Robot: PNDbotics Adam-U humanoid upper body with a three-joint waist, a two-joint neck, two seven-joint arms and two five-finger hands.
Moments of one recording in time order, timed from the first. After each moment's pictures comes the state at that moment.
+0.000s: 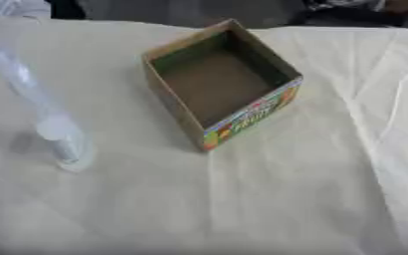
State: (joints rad) left arm -0.14 0.56 0.03 -1.98 0.06 0.19 0.14; right arm 0.20 -0.22 -0.18 -1.98 0.11 -0.42 -0.44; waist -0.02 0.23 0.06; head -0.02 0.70
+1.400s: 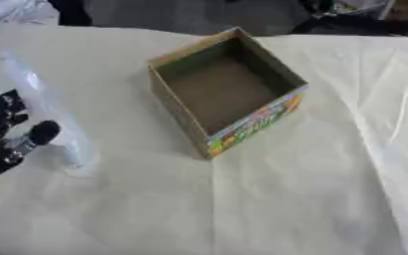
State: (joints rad) left arm -0.12 0.59 -0.07 -1.98 -0.05 0.34 -0.01; right arm 0.20 -0.22 -0.17 -1.98 0.11 -0.41 -0.43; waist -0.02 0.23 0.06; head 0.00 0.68
